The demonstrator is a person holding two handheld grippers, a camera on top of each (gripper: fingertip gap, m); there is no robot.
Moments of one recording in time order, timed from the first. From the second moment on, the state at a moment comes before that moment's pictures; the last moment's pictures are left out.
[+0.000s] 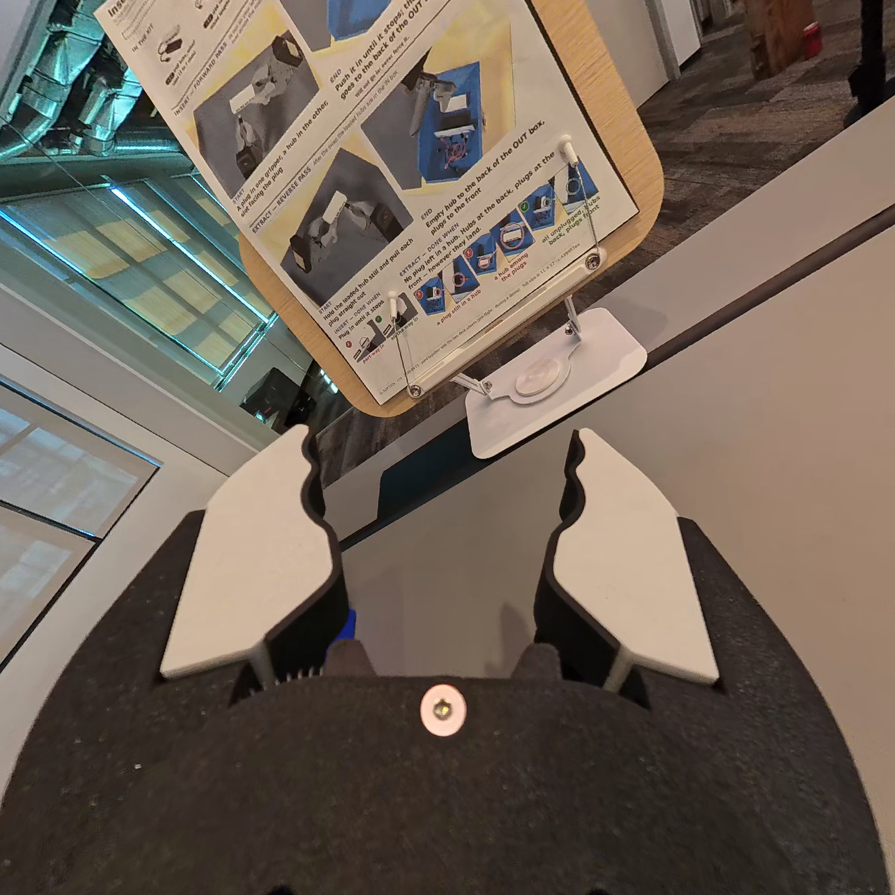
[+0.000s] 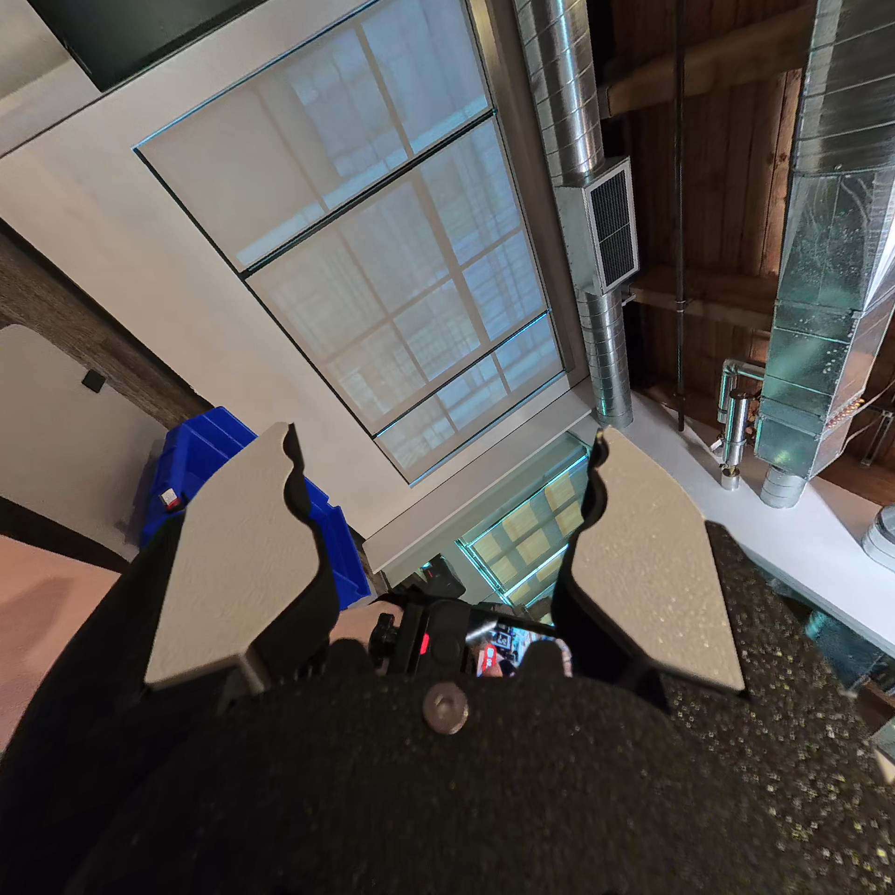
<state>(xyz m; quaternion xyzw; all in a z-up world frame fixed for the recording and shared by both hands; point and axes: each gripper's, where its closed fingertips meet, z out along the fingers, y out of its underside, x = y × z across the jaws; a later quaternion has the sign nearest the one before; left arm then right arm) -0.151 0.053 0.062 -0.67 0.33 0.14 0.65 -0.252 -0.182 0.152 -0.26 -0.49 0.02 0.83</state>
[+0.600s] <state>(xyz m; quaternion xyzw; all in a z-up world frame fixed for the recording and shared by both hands) -0.161 0.054 0.071 -0.67 0.32 0.11 0.66 -0.181 -0.177 0.203 -0.28 -0.40 0.02 0.87</state>
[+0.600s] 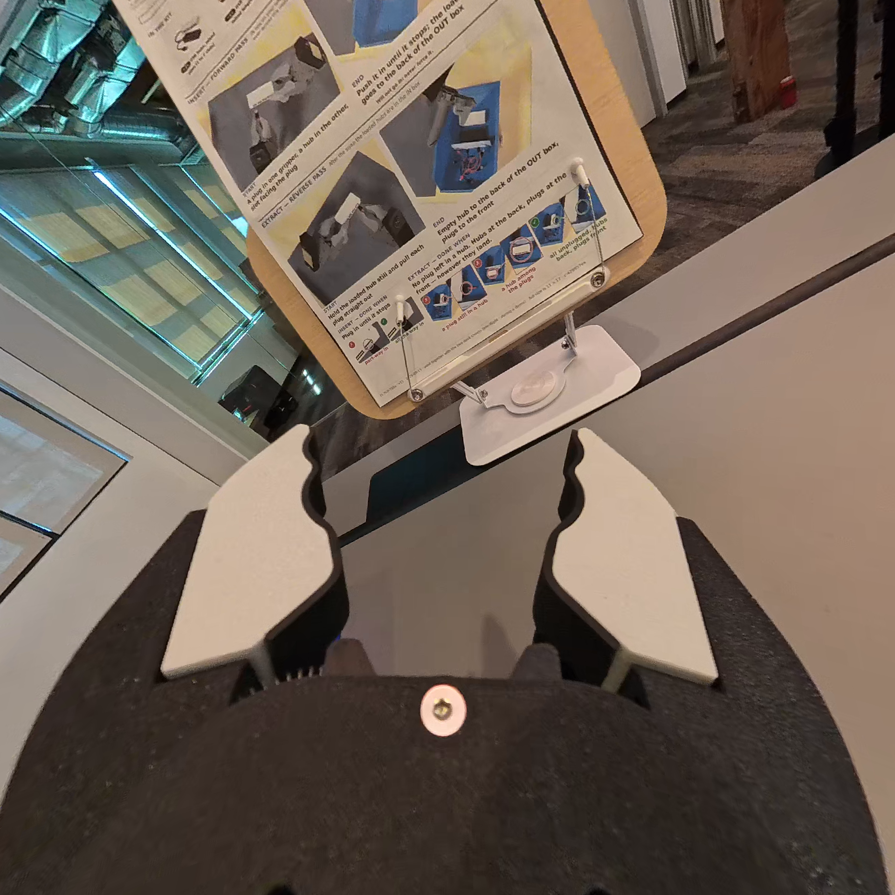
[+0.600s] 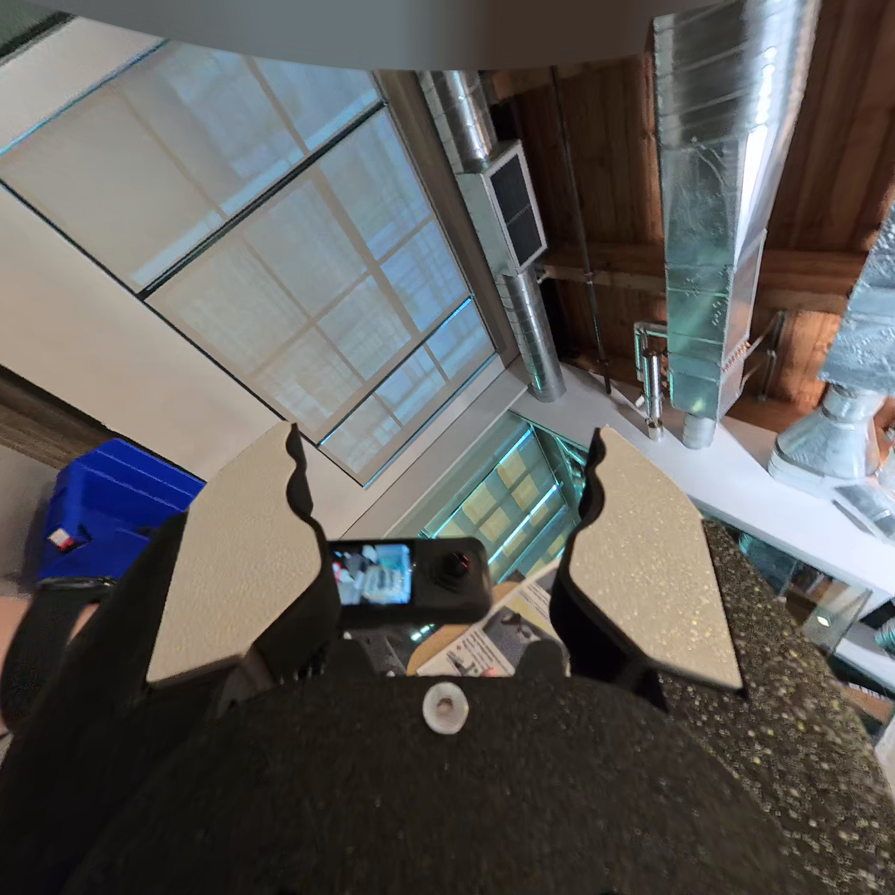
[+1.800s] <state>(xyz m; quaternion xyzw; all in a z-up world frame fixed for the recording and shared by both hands) -0.104 -0.209 0.217 -0.29 0.33 -0.51 0.74 0.002 0.036 0.018 -0.78 -0.20 -0.27 0.52</state>
